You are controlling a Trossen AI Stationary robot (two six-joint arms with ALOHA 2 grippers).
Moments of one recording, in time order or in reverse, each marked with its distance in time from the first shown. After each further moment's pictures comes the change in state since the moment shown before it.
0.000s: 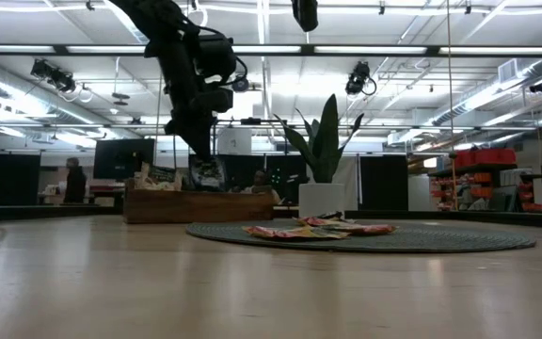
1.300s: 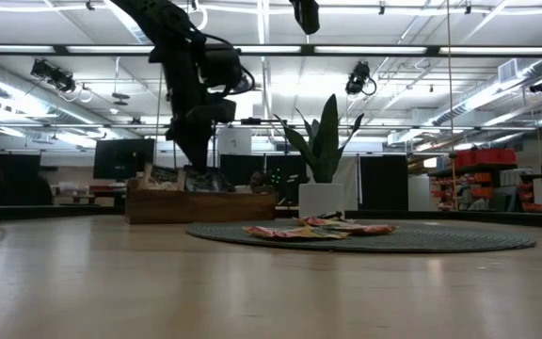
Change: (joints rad) left arm -0.045 0.057 -0.001 -0.027 -0.046 0.022; right arm -0.003 0.000 -0.001 -0.016 0.018 -0.005
